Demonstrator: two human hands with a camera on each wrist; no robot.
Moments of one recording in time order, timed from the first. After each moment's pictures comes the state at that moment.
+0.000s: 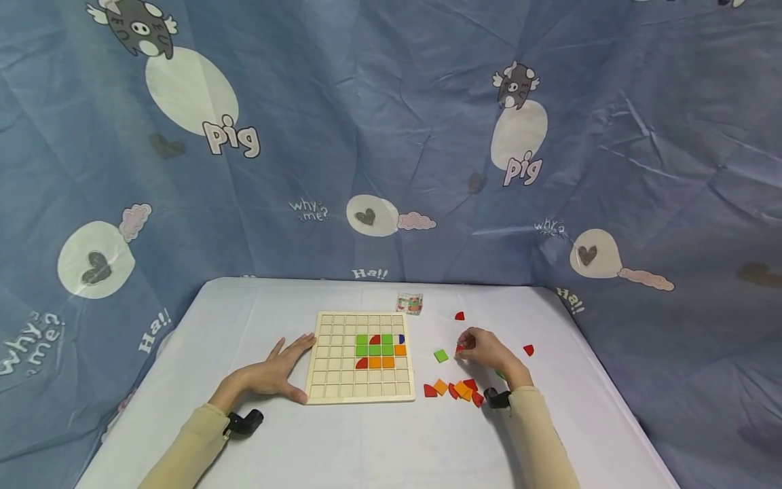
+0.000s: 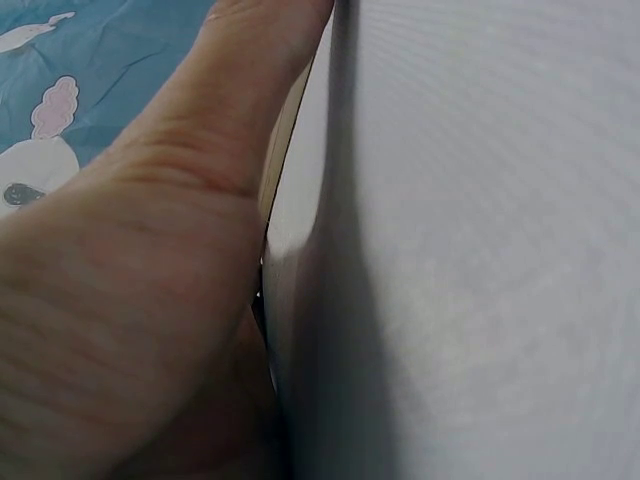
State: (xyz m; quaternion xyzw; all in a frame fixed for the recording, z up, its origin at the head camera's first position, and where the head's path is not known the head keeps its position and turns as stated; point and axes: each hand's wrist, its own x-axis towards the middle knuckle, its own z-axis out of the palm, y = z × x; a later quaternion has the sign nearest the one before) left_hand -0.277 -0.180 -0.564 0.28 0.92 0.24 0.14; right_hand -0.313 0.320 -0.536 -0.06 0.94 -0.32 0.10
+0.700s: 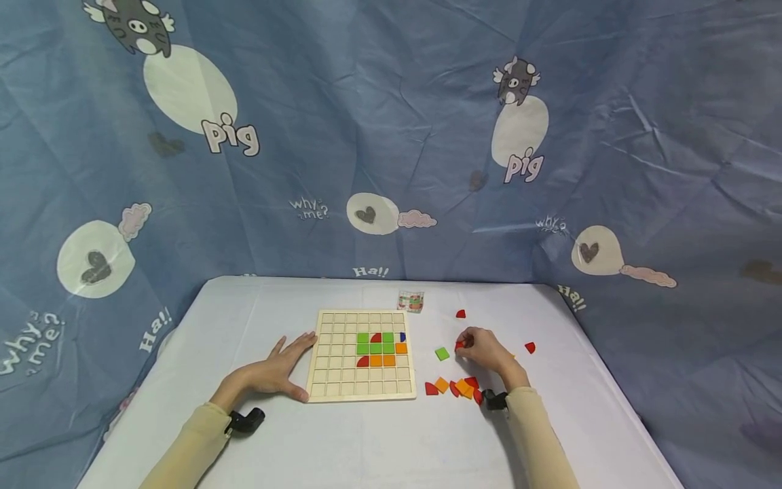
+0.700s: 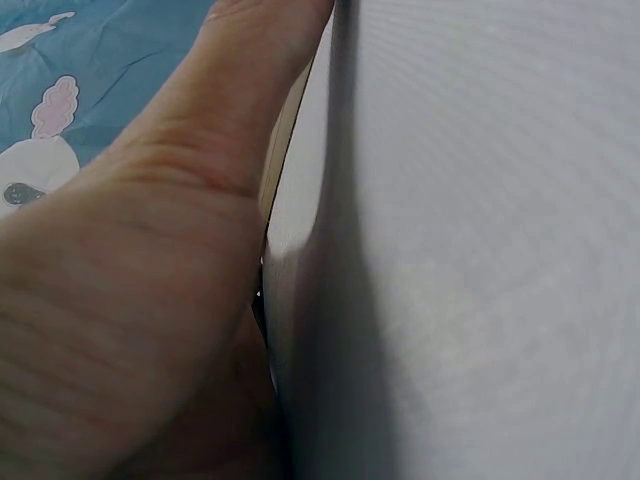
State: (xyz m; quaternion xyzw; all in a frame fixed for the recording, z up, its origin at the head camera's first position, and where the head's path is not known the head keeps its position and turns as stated) left_hand -0.275 -0.178 -0.561 0.27 0.92 0.24 0.14; right_hand -0.311 0.311 -0.541 -0.07 0.94 -0.31 0.08
